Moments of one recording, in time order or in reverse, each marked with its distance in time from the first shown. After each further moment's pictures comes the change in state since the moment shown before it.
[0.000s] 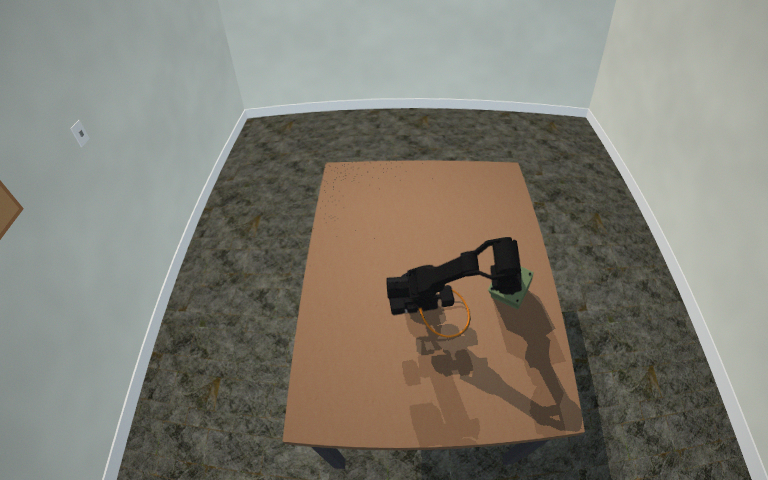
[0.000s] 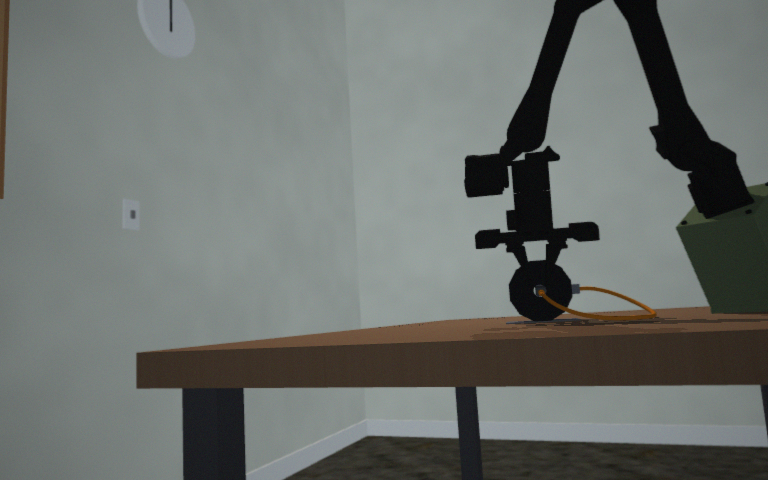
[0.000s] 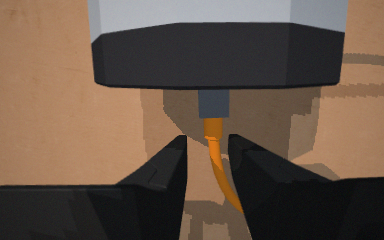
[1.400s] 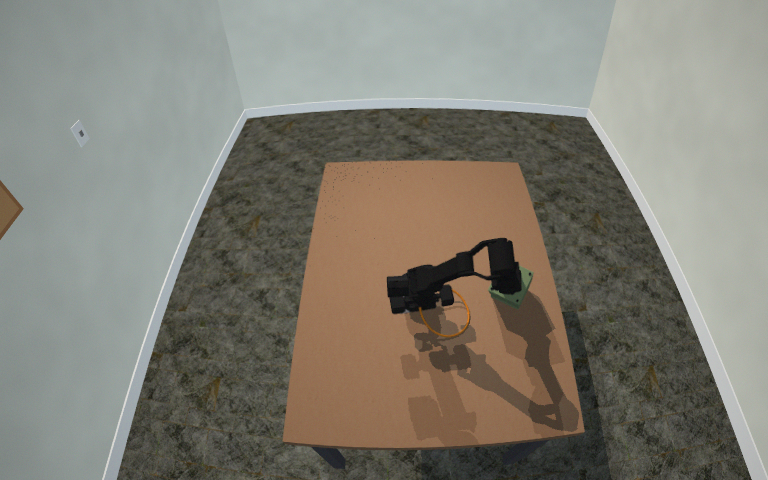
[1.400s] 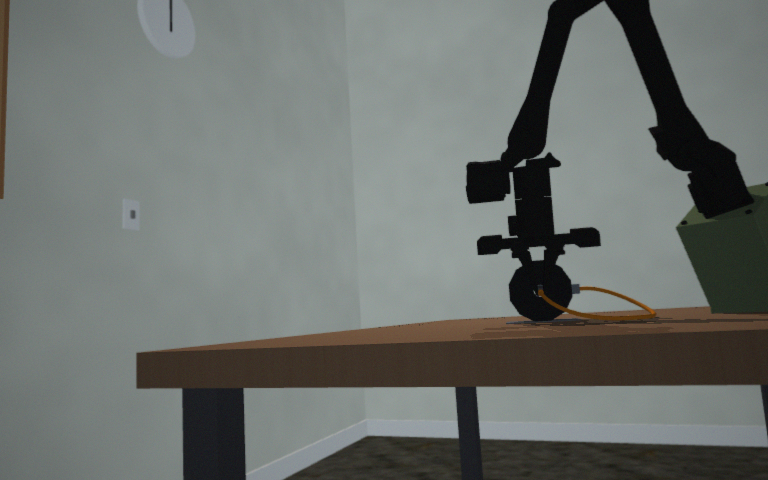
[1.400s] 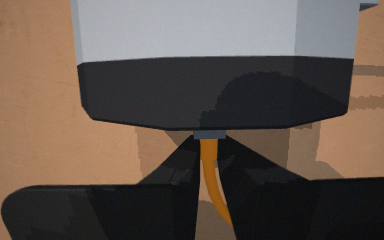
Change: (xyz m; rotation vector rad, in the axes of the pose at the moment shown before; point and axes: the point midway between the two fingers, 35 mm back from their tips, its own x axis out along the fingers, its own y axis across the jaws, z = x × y) arm 0.010 -0.002 0.007 0.004 -0.001 -0.005
